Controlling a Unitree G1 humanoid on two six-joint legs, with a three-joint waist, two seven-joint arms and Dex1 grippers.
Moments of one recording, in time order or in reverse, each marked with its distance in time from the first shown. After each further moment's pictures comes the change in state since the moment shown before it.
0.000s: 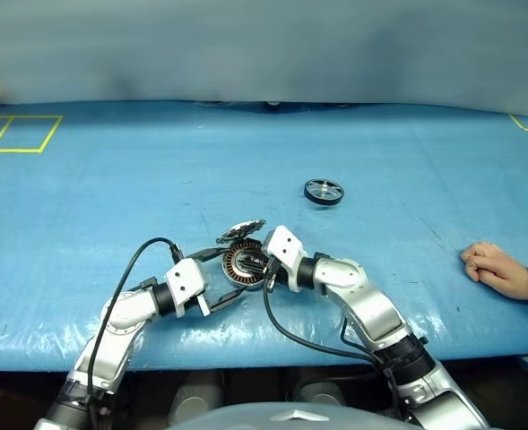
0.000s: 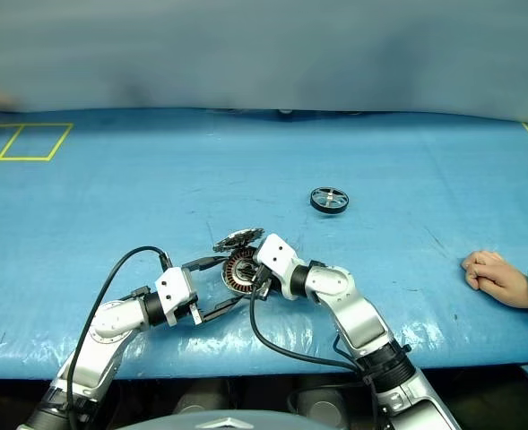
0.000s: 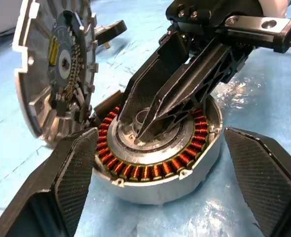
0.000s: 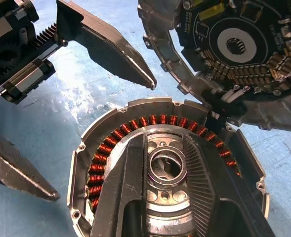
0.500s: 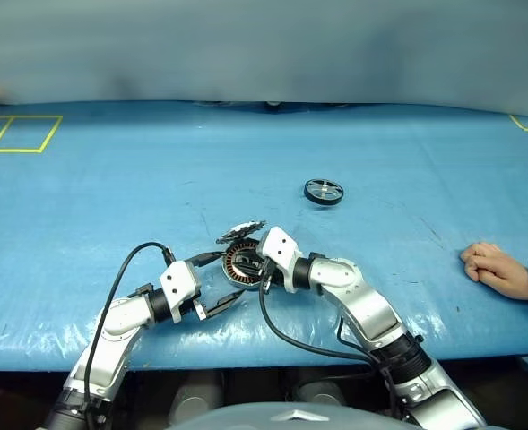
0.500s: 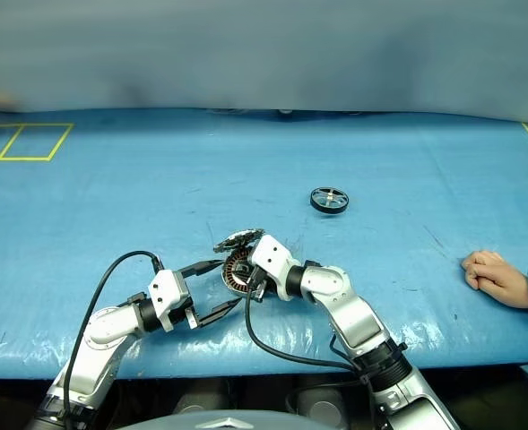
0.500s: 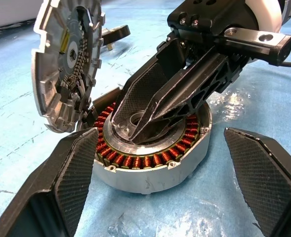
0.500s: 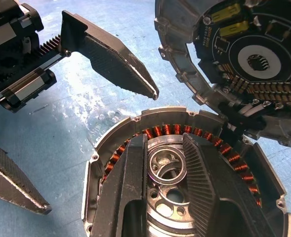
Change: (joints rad) left arm 0.027 -0.009 0.004 -0.001 -0.083 0.005 -0.023; right arm -0.007 0.011 0.022 0.000 -0.003 0.001 0.004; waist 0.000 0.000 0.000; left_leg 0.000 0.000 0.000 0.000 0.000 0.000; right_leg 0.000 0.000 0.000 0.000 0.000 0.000
